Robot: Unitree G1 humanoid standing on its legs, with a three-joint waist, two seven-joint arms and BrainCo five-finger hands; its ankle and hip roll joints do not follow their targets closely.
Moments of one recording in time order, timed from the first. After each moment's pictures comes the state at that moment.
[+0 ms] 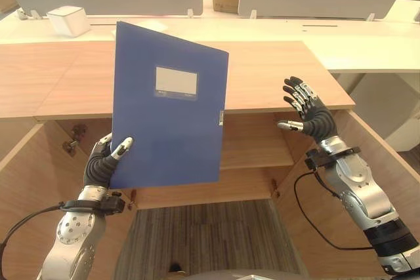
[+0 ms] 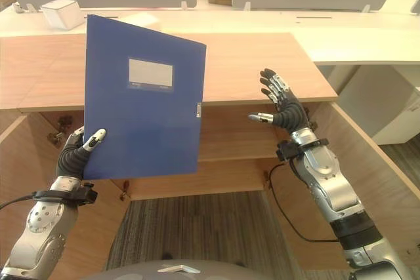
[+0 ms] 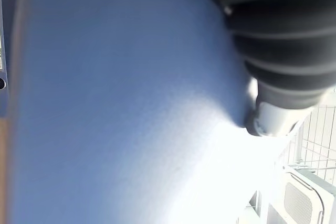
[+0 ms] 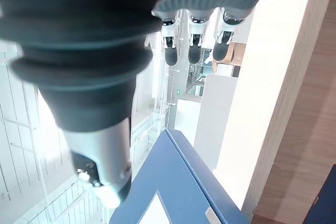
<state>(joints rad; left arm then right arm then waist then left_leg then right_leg) 0.30 0.54 0.04 -0.24 -0.56 -0.20 -0.16 -0.23 -0.61 0.27 -0.11 0.55 -0.17 0.16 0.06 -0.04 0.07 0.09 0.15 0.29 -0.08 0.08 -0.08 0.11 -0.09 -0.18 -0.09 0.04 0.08</state>
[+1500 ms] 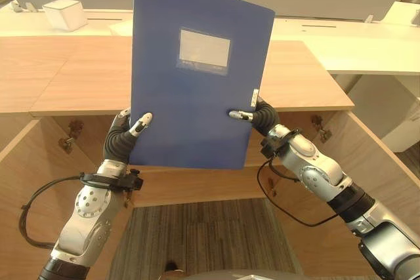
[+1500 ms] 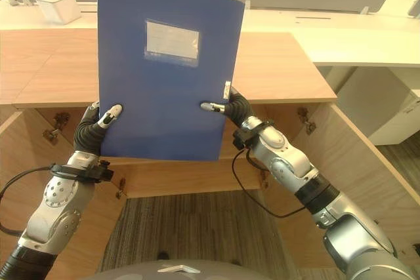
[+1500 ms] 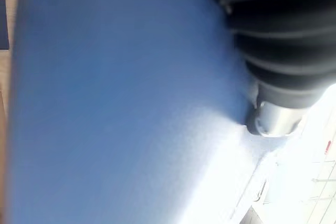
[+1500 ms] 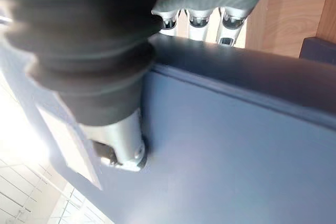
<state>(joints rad) 0.11 0.57 -0.08 -0.30 -0.61 -0.21 -0.15 -0.53 -0.52 0.59 0.02 0.94 -0.04 0.18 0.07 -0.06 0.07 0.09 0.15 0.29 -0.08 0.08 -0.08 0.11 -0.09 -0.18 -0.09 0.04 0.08</state>
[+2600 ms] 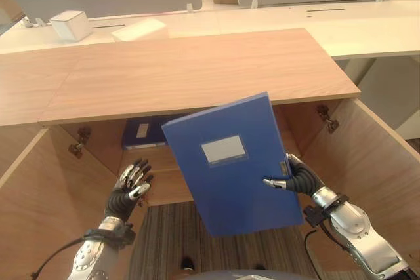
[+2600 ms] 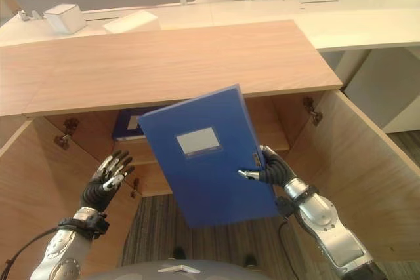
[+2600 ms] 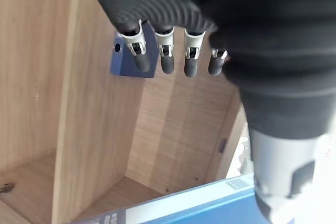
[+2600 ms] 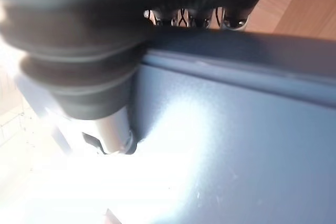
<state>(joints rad) 0.44 0.43 -0.06 -0.01 -0.79 -0.16 -0.42 0.19 -0.66 0.28 -0.18 0.19 -0.20 0.32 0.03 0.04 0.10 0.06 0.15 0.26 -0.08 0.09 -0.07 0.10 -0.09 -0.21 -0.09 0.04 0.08</state>
